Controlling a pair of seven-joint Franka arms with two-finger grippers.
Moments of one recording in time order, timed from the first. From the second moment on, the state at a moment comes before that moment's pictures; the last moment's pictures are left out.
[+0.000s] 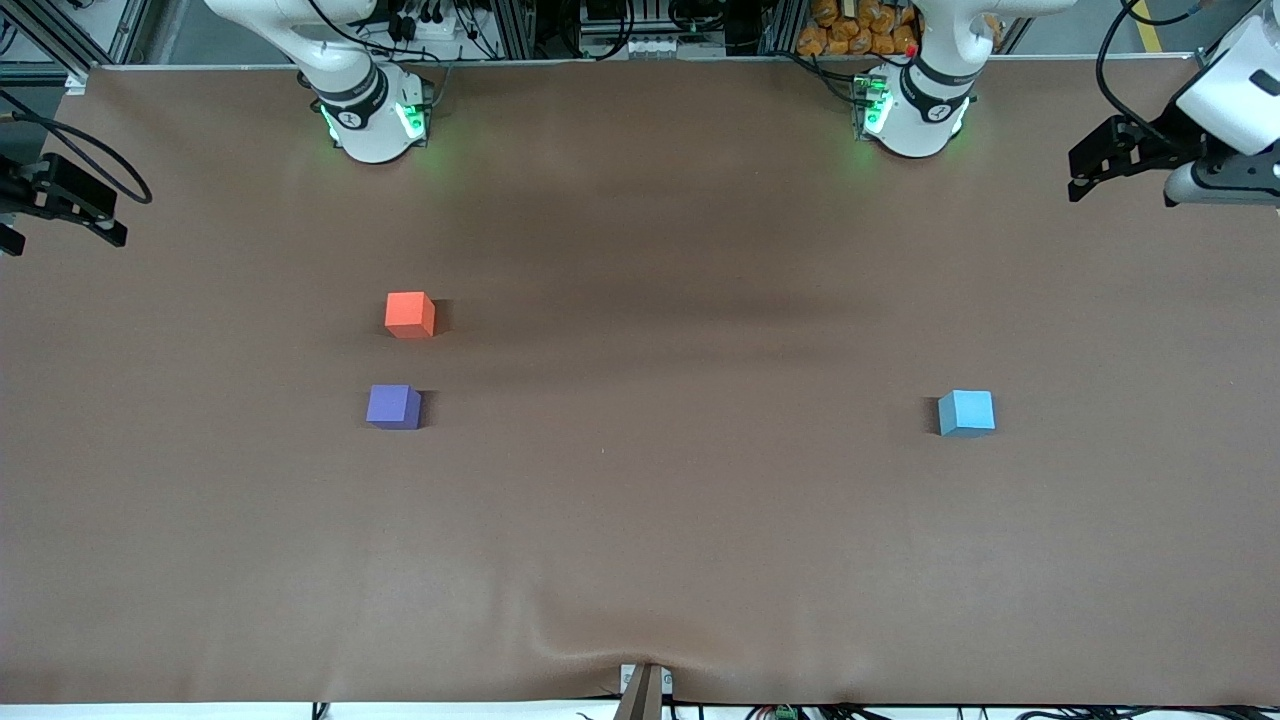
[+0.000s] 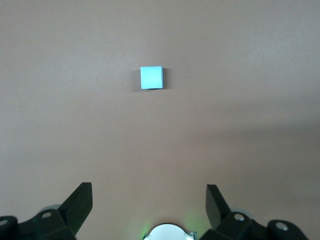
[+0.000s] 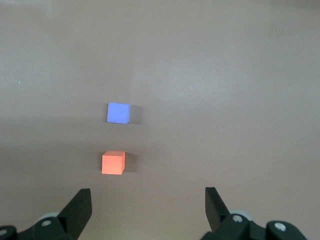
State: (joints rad) left arm -0.11 -0.16 -0.01 -1.67 0.05 1.48 -0.02; right arm -0.01 0.01 0.01 -1.40 -0.01 1.44 -0.11
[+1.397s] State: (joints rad) left arm -0.06 -0.14 -0.01 -1.66 0.06 1.46 -0.05; right arm -0.01 0.01 0.01 -1.40 -0.01 1.44 -0.11
